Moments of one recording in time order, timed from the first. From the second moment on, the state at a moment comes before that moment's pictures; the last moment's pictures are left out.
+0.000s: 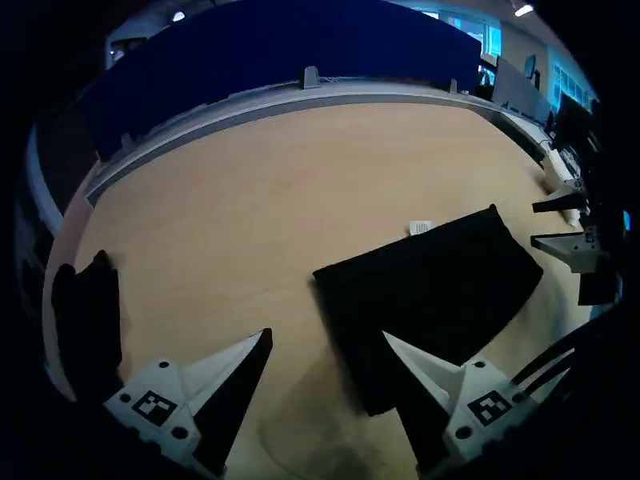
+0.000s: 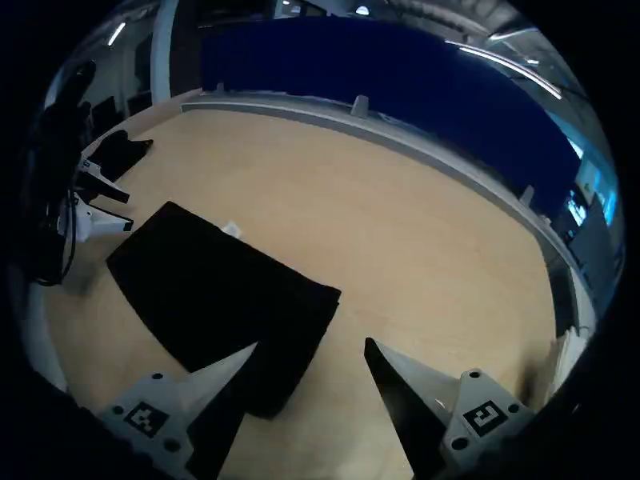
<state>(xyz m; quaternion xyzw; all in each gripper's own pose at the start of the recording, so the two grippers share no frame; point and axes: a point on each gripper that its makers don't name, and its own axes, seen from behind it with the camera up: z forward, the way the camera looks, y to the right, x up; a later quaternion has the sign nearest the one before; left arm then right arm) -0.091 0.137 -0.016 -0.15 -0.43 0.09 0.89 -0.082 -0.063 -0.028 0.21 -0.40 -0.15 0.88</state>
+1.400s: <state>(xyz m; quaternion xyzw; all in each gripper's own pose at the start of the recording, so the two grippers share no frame) -0.076 0.081 -0.101 -0.07 -0.44 0.05 0.90 -0.101 -0.070 -0.103 0.35 -0.43 -0.23 0.80</state>
